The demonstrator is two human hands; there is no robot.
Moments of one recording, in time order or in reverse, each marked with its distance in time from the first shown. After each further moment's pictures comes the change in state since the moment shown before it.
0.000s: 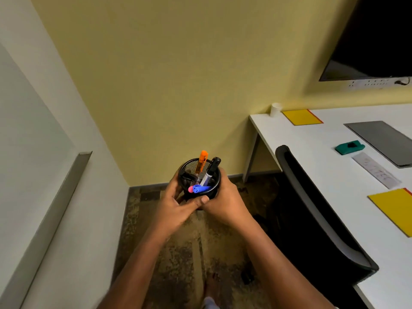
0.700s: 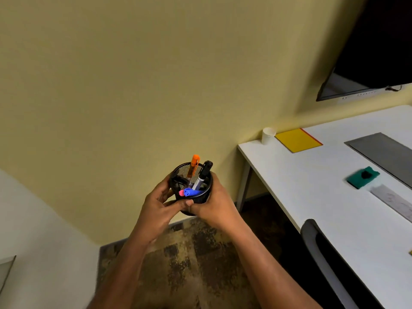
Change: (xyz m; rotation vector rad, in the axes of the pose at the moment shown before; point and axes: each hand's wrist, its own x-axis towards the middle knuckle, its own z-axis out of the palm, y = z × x) left_hand 0.366 -0.026 -0.019 0.023 -0.189 0.058; right_hand 0.327 0.035 -0.048 0.036 0.114 0.055
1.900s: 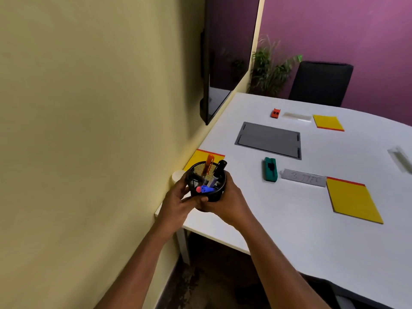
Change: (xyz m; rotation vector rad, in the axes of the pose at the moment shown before) left_hand 0.405 -0.041 0.201 -0.163 -0.900 0.045; right_hand 0.237 0.090 -0.194 -0.037 0.873 0.346
